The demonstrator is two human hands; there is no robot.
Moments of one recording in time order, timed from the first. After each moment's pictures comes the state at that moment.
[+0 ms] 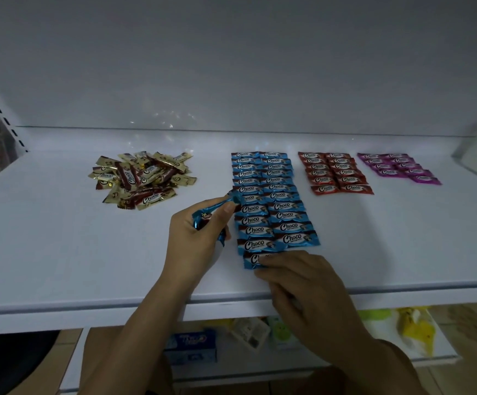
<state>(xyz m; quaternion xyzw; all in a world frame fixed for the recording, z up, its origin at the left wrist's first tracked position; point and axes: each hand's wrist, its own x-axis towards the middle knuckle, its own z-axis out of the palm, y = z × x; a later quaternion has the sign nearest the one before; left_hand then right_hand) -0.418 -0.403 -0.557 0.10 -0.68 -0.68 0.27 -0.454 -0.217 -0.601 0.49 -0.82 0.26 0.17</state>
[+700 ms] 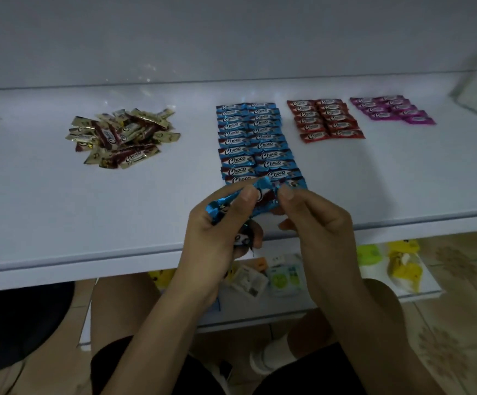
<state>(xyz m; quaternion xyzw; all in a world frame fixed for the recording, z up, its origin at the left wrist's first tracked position) -0.371 -0.340 -0.549 0.10 -0.61 -0.77 0.14 -0.418 -0.227 -0.562 0.13 -0.66 0.74 -0.02</state>
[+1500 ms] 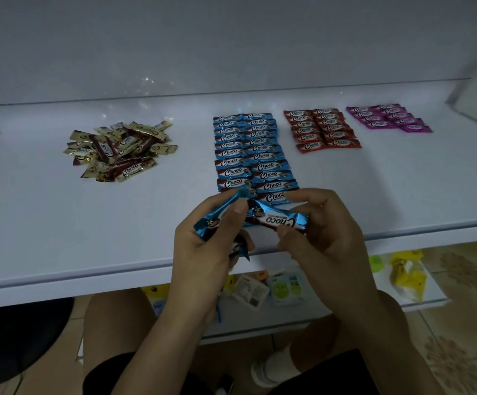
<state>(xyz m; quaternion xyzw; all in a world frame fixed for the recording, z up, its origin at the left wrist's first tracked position) -0.372 -0.337 -0.549 0.14 -0.61 -0.76 0.20 -0.425 -0.206 -0.561 0.25 -0.70 0.67 0.00</state>
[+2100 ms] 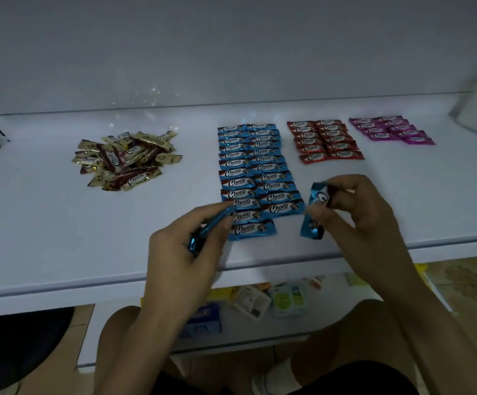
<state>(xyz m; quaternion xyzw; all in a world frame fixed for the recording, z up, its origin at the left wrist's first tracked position) -0.367 -0.368 -0.555 0.07 -0.79 -0.53 0.30 -0.467 -0.181 -0.545 0.24 -0.76 0.60 0.04</state>
